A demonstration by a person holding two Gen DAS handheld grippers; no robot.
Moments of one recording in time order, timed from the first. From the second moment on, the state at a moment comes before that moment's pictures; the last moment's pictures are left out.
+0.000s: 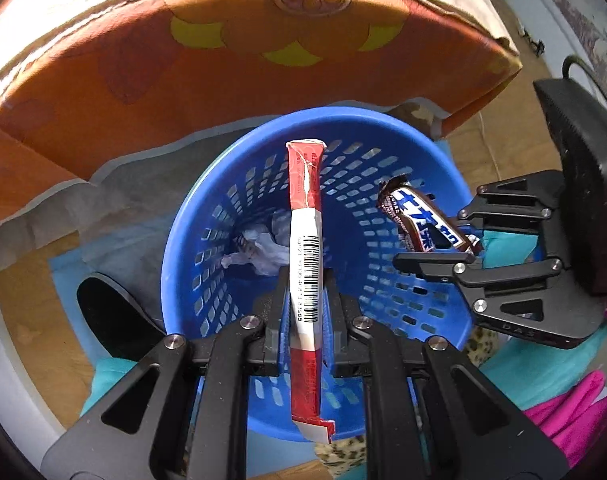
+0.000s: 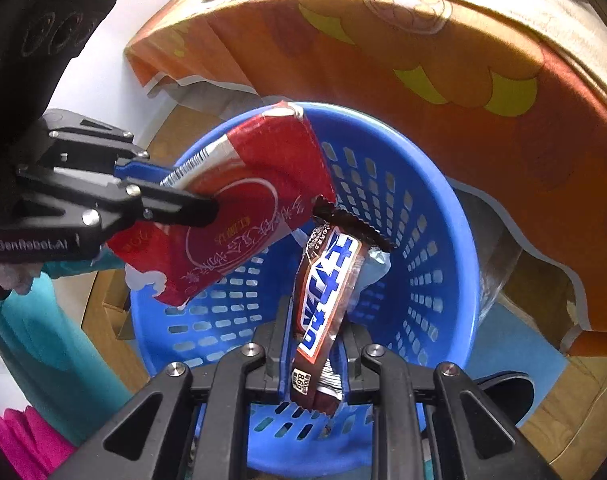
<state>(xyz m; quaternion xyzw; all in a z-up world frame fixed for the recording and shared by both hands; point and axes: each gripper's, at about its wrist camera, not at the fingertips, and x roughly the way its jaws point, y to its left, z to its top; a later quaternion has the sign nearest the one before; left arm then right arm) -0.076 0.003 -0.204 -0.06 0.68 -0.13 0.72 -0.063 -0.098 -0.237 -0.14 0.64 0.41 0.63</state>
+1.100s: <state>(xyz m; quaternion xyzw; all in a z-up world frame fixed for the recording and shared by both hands) -0.060 0.006 -0.180 -0.05 0.66 -0.10 0.74 -0.057 -0.111 -0.214 -0.14 0.62 0.40 0.66</state>
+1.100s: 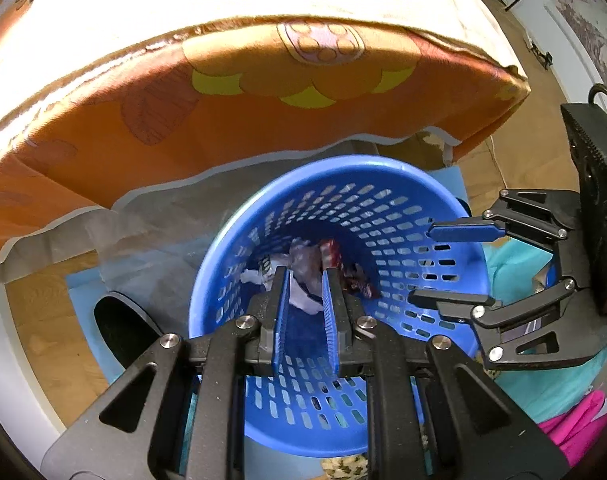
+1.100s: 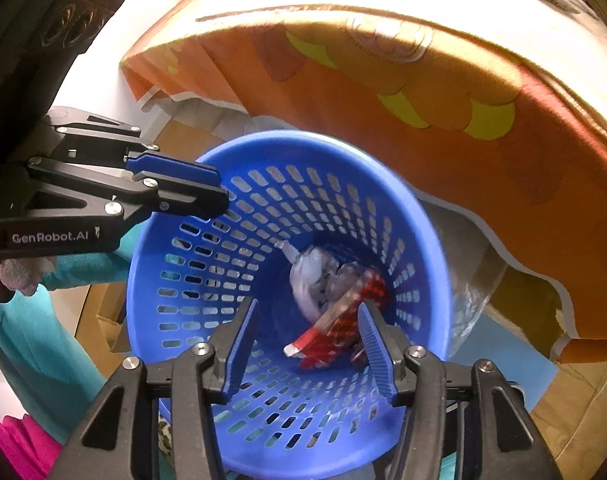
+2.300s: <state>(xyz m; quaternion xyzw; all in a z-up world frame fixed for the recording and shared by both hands) 0.107 0.059 -0.082 -0.06 0.51 -0.07 0.85 0.139 -0.158 -0.087 -0.09 0.47 0.28 0.83</state>
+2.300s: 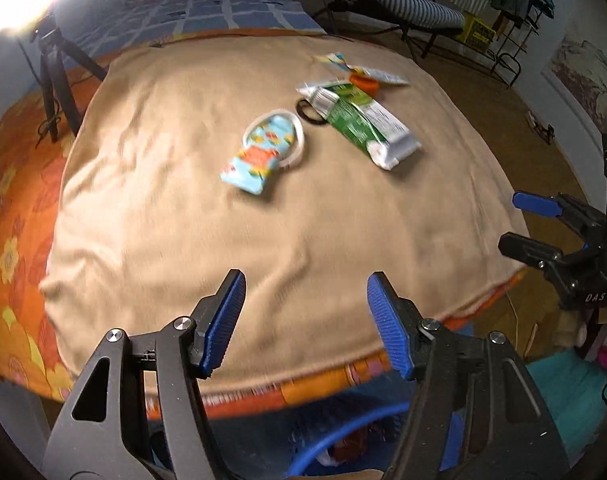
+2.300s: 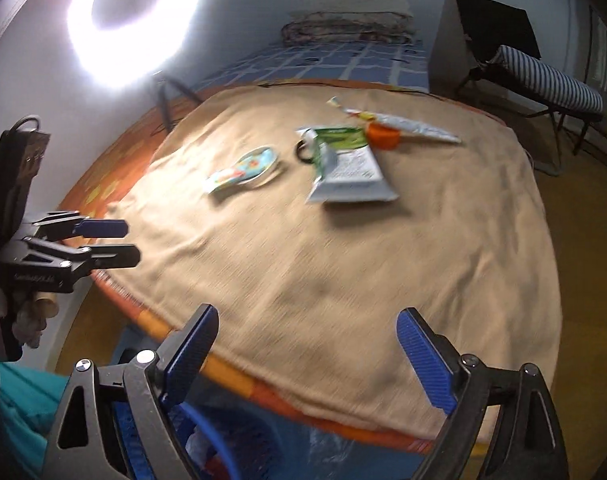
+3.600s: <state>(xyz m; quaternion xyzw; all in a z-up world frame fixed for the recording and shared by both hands) 0.232 0.073 -0.138 0.00 0.55 -0.07 0.83 0.302 -0.120 -0.147 -0.01 0.52 0.26 0.81</state>
